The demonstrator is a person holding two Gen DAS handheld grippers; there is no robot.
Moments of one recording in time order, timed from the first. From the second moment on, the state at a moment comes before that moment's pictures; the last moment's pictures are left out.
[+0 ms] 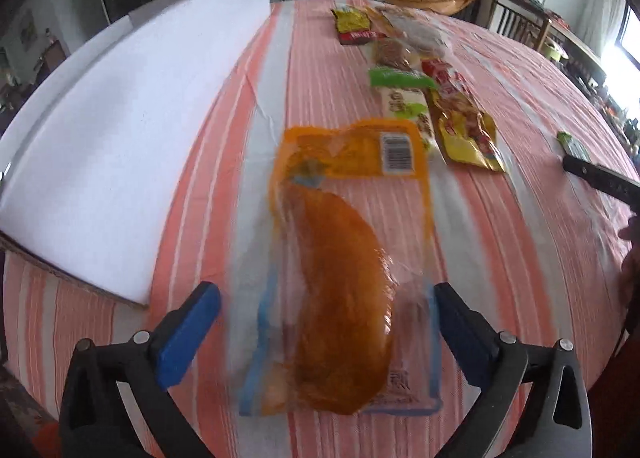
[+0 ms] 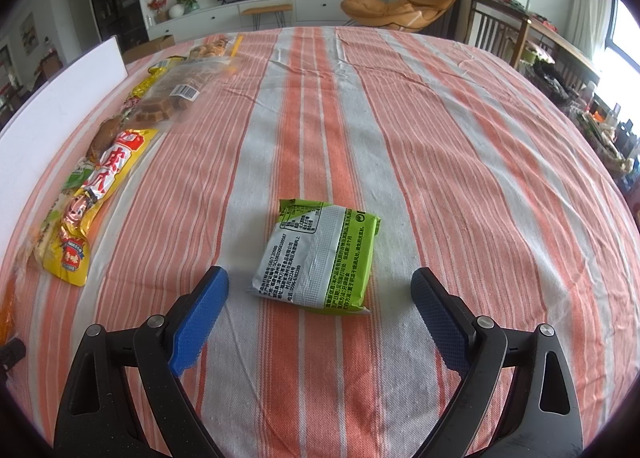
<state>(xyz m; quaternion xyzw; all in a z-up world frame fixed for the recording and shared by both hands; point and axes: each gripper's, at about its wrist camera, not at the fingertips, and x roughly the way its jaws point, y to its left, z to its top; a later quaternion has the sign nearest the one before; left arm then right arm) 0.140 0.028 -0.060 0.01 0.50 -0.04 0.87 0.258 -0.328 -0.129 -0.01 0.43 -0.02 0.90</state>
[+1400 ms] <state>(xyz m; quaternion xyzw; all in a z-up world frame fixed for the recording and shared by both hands) 0.107 0.042 -0.033 -0.11 0.44 -0.18 0.88 0.252 -0.345 -0.084 0.12 0.51 0.05 0.85</state>
